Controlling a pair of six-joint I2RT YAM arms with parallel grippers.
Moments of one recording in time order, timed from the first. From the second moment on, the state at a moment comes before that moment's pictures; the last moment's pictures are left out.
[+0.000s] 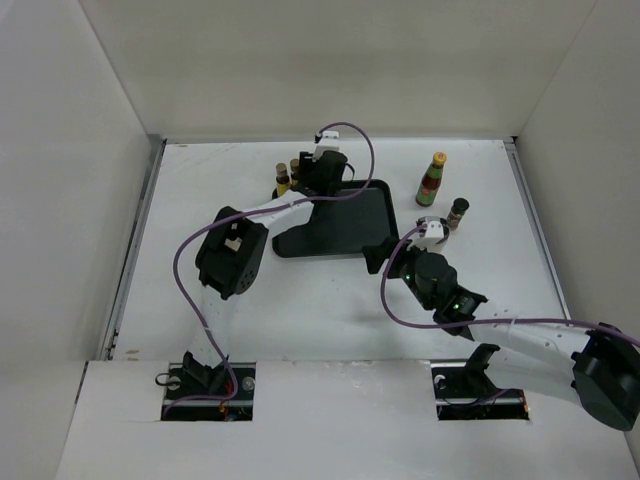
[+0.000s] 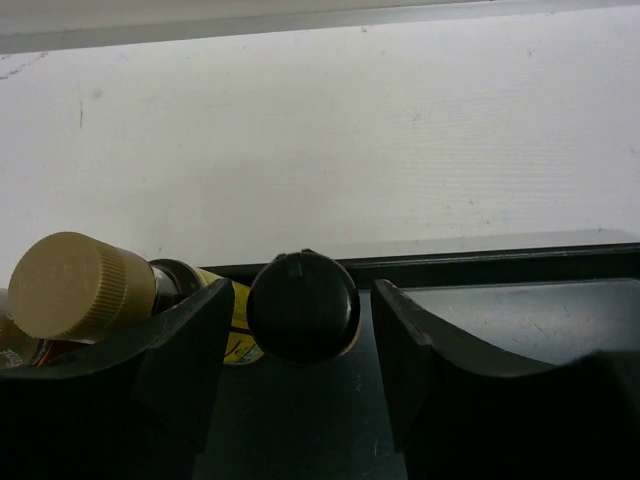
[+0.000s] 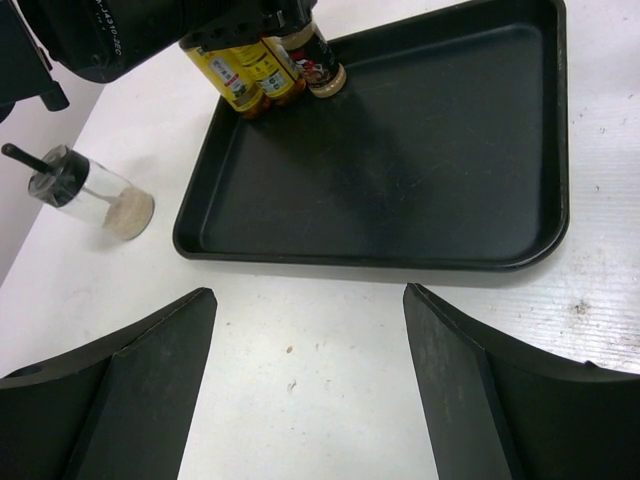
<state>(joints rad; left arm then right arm) -0.61 2.13 1.57 0.08 -0.63 -0.20 0.81 1.03 0.41 0.44 0.41 0.57</state>
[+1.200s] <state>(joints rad) -0.72 1.33 0.84 0.29 -0.62 -0.34 0.79 0.97 0.58 0.26 0.46 0.54</state>
